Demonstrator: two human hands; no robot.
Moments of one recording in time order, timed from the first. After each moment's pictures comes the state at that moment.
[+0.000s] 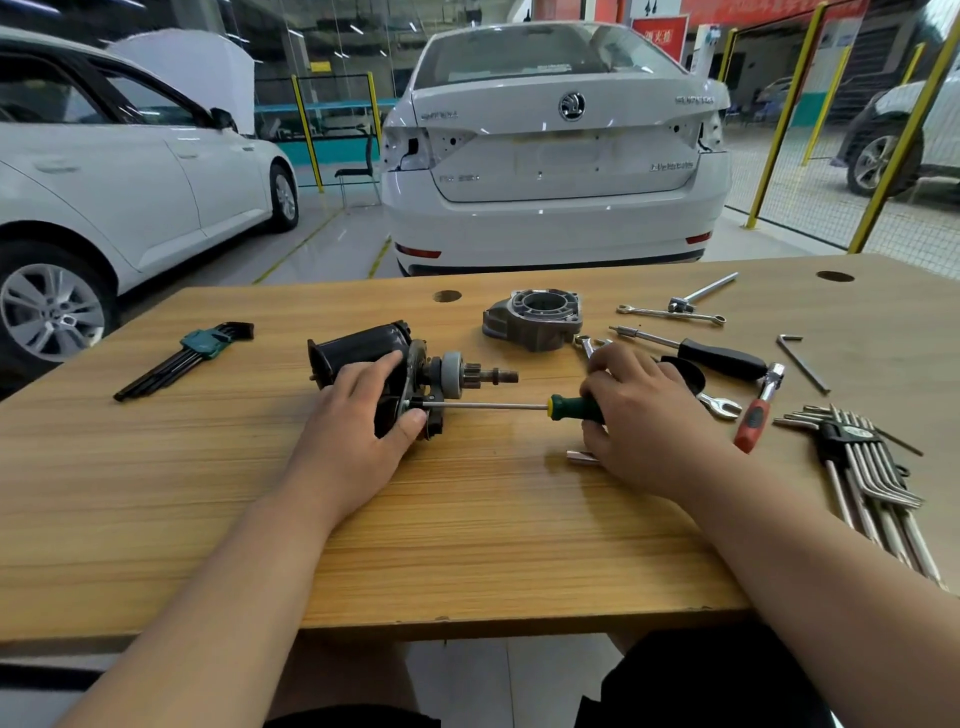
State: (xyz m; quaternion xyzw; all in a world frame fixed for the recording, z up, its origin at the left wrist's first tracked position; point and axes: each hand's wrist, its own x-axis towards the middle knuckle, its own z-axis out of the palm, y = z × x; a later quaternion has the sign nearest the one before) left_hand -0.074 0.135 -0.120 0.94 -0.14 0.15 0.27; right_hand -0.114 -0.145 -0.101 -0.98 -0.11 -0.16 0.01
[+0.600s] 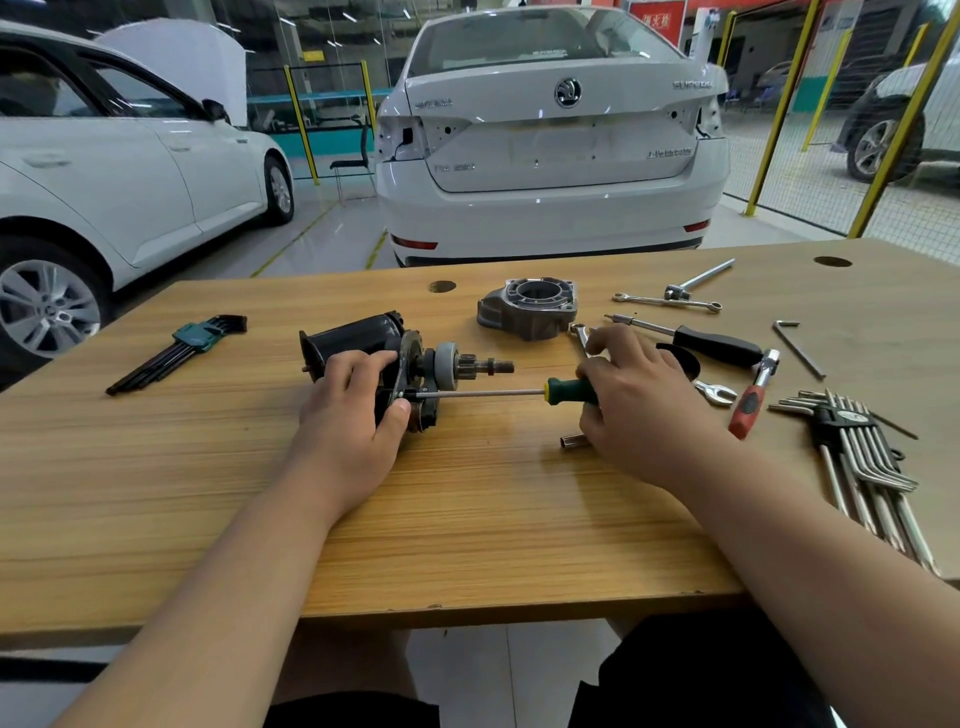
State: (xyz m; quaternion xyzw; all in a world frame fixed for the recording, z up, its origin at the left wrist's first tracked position) left_hand -0.085 0.127 -0.116 0.94 -0.12 0.15 0.27; right_hand -0.120 -0.142 -0.099 -0.98 -0.08 -0.17 0.00
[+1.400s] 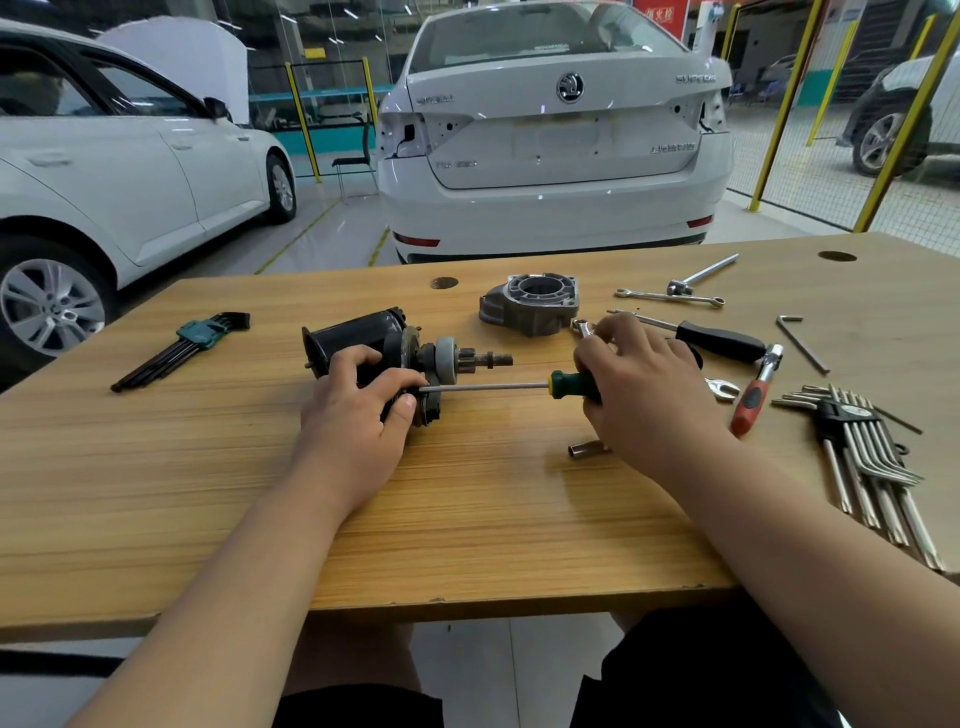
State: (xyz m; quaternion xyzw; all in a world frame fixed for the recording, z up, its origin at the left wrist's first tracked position) left_hand -0.085 0.124 -0.121 0.95 -0.11 0.16 0.25; right_hand -0.122 -0.136 -0.096 -0.98 -0.05 -0.21 0.00
